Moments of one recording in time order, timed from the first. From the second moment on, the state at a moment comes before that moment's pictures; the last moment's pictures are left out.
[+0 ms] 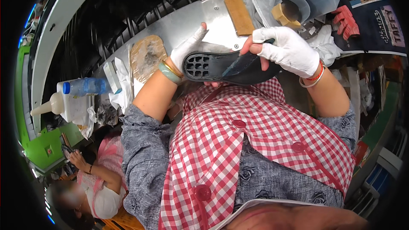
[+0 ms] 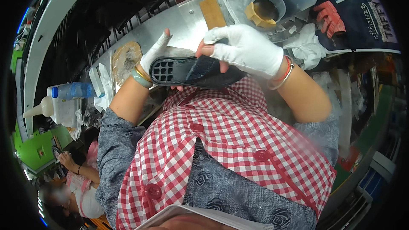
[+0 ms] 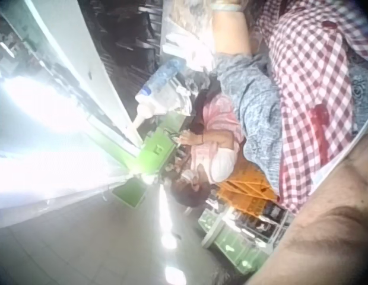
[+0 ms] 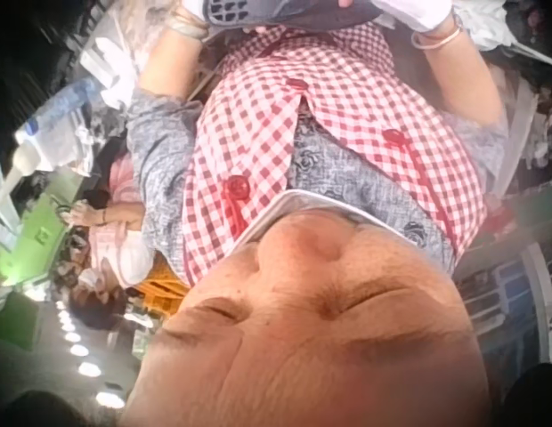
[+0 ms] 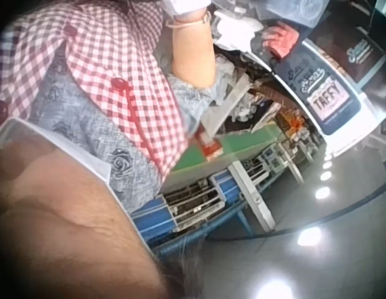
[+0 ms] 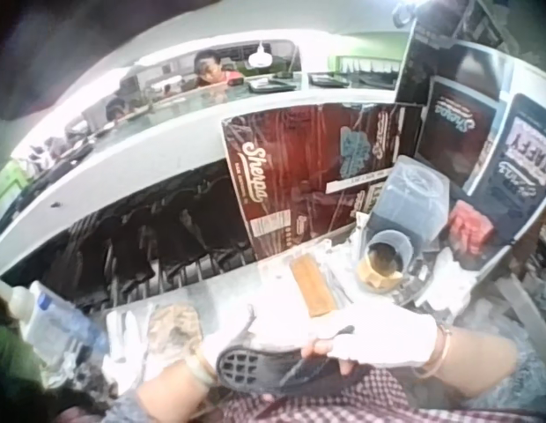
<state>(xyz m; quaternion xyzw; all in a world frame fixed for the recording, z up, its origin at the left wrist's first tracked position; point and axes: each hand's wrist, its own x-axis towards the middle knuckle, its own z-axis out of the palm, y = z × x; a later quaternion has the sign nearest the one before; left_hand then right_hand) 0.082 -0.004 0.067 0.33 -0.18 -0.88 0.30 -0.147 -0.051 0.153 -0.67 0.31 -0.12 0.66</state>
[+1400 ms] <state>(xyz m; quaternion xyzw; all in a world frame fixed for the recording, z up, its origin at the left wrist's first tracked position) 0.035 0.011 0.056 0.06 -0.07 -0.78 0.62 -0.139 -0.041 0.150 -0.51 0.36 -0.48 0.61</state>
